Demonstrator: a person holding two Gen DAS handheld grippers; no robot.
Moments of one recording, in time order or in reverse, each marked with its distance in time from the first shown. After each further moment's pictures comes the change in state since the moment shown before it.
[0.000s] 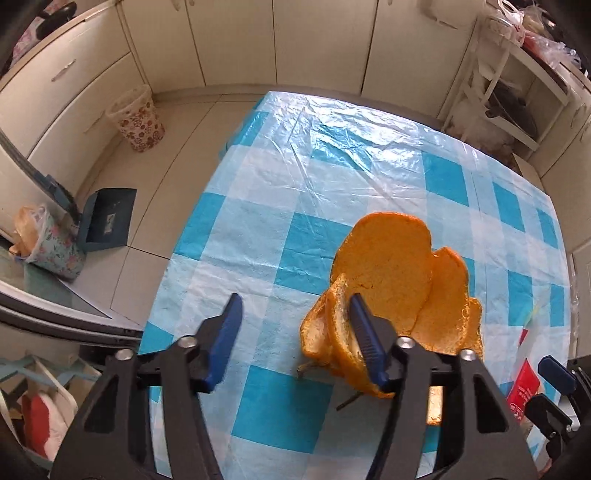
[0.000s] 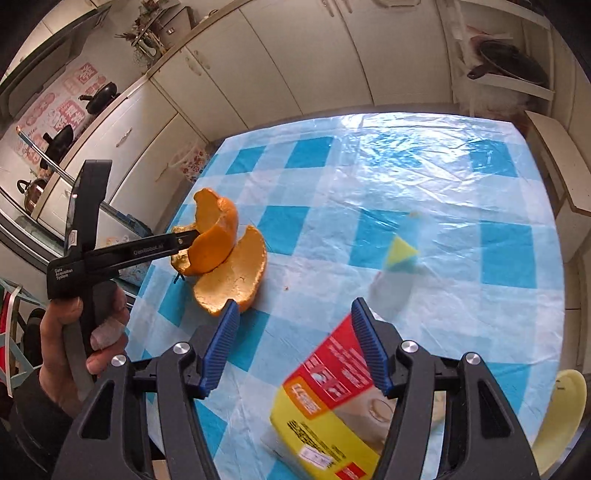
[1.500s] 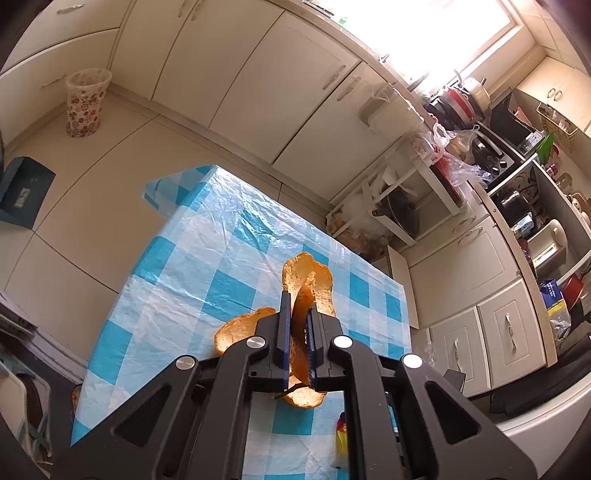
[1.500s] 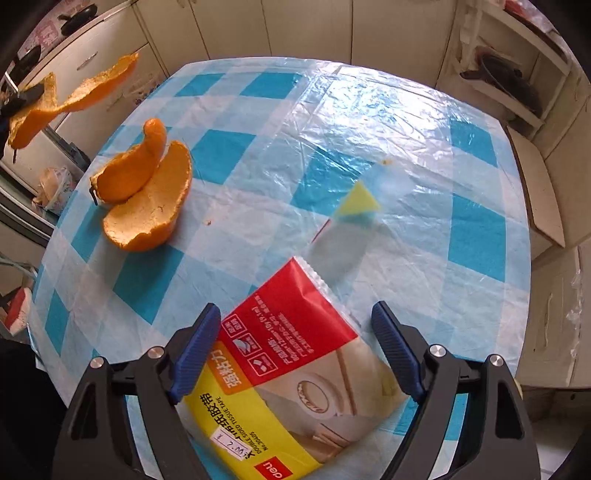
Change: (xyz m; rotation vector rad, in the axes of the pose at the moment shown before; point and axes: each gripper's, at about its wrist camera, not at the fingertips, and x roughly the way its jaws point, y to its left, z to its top) left arm -0.092 0.071 -0.004 -0.249 -0.221 -0.567; right arm 0.024 -0.007 -0.022 -0.206 0.173 -0.316
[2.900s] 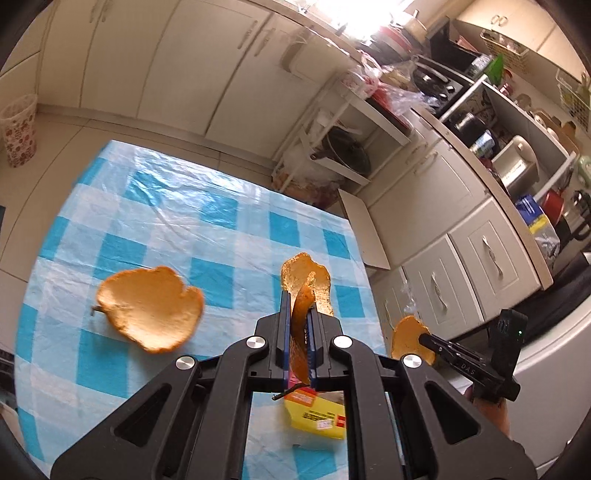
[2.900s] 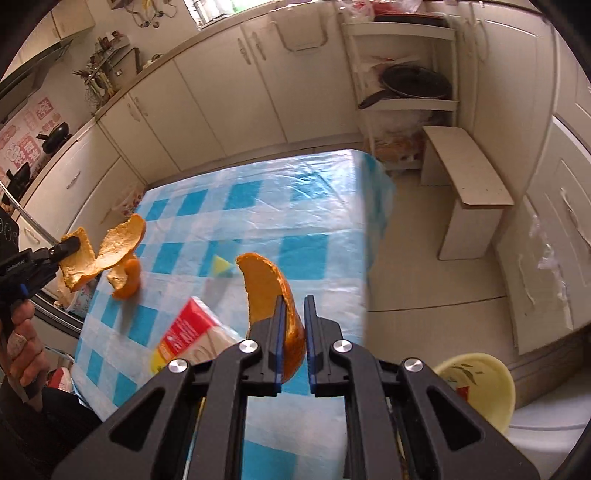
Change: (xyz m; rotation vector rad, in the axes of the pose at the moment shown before) left arm 0.042 -0.104 -0.067 0.239 0.147 -0.127; right arm -0.106 -0.155 -0.074 0.364 -0.277 0.037
